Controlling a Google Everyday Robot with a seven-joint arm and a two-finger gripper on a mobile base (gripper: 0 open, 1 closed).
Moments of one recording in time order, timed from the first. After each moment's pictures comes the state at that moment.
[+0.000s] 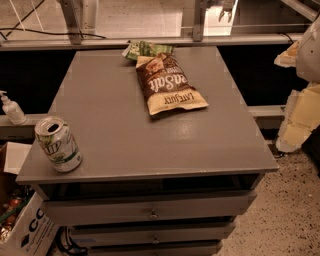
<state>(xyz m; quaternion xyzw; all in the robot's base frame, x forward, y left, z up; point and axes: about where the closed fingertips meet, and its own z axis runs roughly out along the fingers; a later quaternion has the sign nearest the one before) 0.438 -0.217 0.976 -0.60 0.78 -0.03 0.16</state>
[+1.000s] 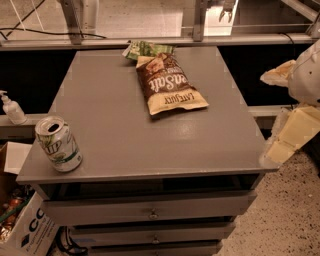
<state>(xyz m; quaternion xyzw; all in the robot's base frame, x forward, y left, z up) 0.424 -0.188 0.954 -0.60 0.77 0.05 0.22</state>
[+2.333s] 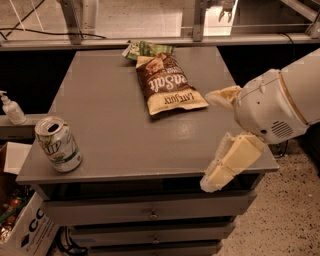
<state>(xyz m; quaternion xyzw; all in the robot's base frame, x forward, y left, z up) 0.396 -0.083 0.933 -0.61 0.71 0.19 0.31</state>
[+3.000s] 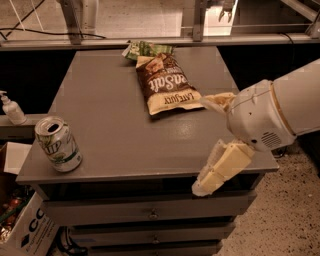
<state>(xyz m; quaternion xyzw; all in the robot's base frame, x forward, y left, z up) 0.398 -0.073 0.920 -0.61 0.69 0.20 0.33</state>
